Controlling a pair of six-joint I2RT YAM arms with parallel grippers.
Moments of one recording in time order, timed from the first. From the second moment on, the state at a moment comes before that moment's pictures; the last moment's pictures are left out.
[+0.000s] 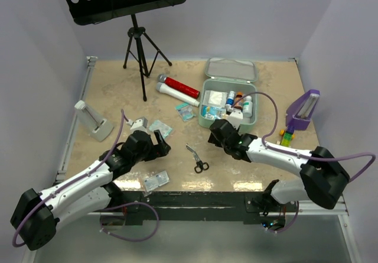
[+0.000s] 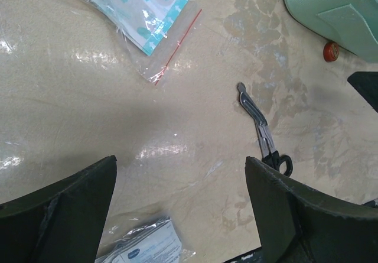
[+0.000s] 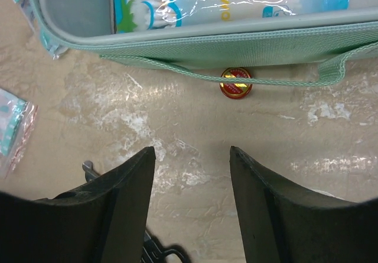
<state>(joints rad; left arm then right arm) -0.71 0.86 0.43 -0.30 -0.18 -0.87 0.83 1.31 0.68 -0.22 0.52 0.90</state>
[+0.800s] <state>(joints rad) -0.71 0.85 0.42 -0.29 -0.16 -0.88 0.68 1.56 0.70 -0.09 0.59 0.96</state>
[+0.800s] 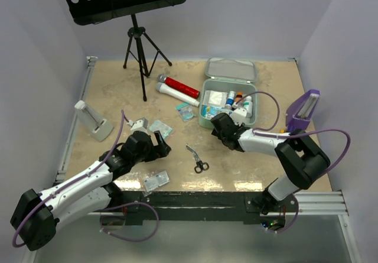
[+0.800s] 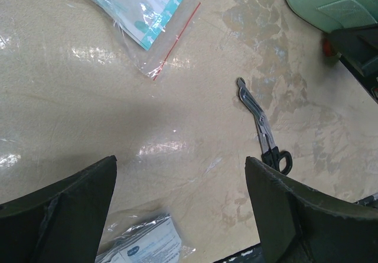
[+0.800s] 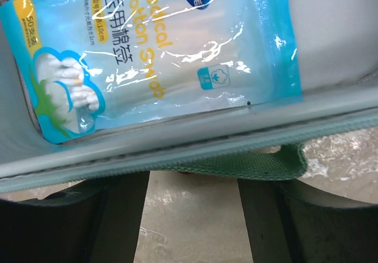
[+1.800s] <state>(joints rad) -0.71 0.85 0.41 -0.27 -0.15 -0.88 0.68 1.70 0.89 -0.20 0.55 0.85</state>
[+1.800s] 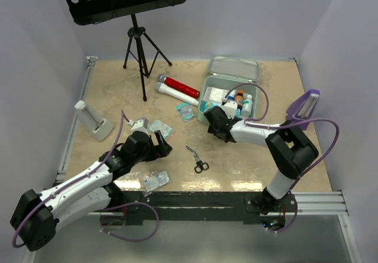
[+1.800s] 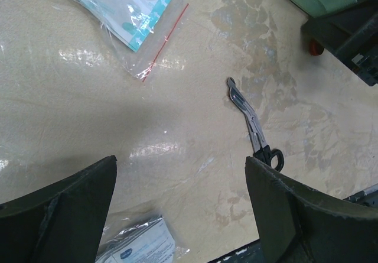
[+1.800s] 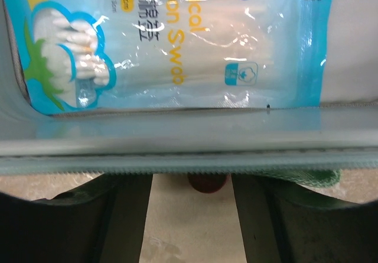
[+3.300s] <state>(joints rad) -0.71 0.88 0.38 -0.22 -0.11 -0.88 0.73 1.32 1.03 -0.45 0.49 0.79</state>
